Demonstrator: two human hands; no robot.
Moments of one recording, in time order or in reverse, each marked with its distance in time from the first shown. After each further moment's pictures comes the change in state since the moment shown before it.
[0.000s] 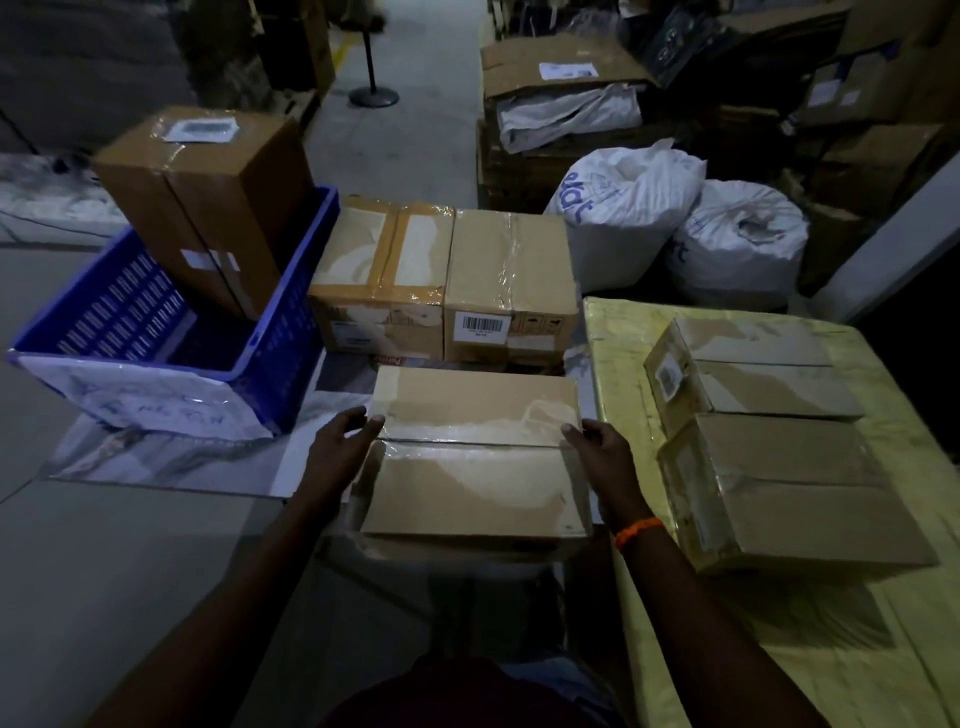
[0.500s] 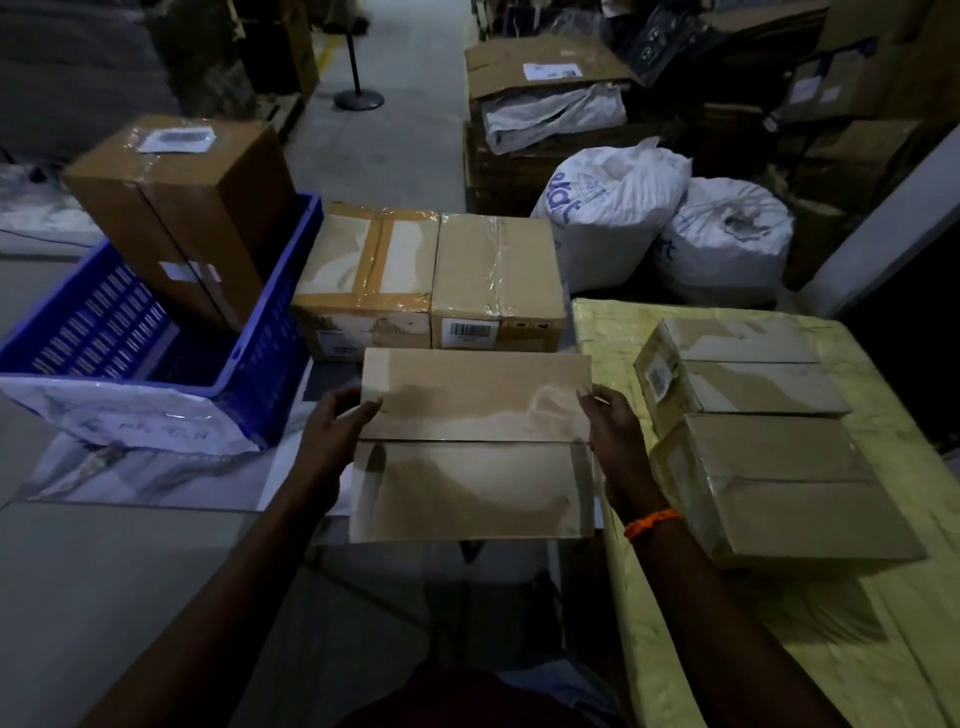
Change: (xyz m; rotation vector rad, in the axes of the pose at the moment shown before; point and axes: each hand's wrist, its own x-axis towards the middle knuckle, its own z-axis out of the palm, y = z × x) left_hand 0.005 0.043 0.010 -0.311 -0.024 -0.015; right_hand 0.002 -0.047 -0.016 0.150 0.052 -0.091
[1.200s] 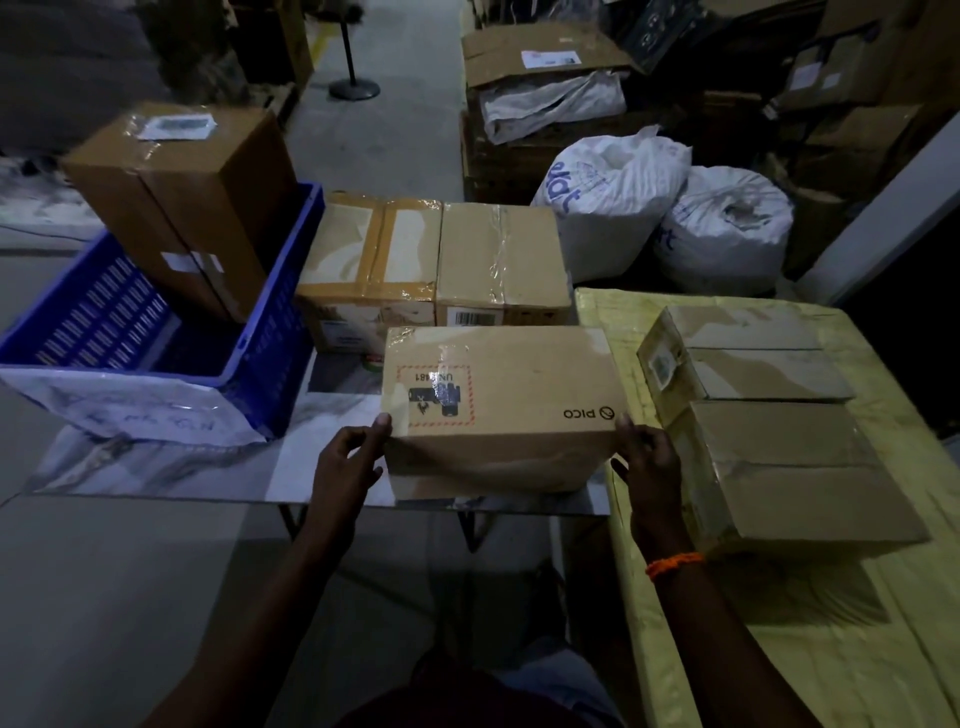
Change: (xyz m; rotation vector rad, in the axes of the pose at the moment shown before) left_hand -0.041 -0.034 -0.004 -0.059 0.019 -0.047; right_hand -0.036 0.043 -0.030 0.073 0.169 0.024
